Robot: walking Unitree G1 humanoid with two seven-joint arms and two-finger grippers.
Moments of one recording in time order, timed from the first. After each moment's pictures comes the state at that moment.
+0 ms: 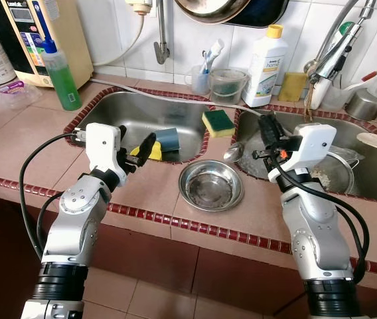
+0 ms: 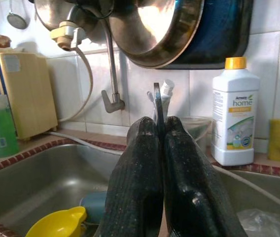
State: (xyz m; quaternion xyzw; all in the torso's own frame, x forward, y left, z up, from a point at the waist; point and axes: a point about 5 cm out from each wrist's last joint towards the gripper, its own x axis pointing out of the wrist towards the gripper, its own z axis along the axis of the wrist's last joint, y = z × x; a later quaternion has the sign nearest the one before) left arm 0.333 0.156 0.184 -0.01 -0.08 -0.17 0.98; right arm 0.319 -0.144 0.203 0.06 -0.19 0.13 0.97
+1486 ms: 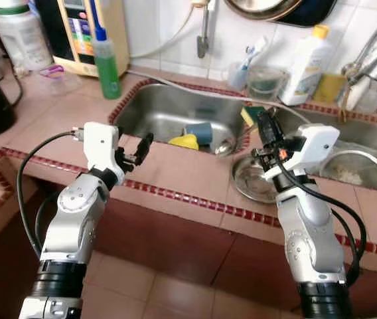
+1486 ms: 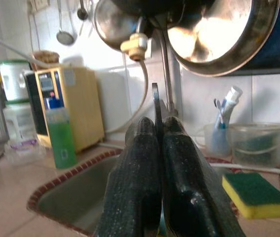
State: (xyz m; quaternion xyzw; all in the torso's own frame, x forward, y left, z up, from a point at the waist) left arm 0.336 0.160 0.184 -0.01 -0.07 -0.17 0.98; right arm 0.316 -0.138 0.211 0.10 -0.22 0.13 0.96
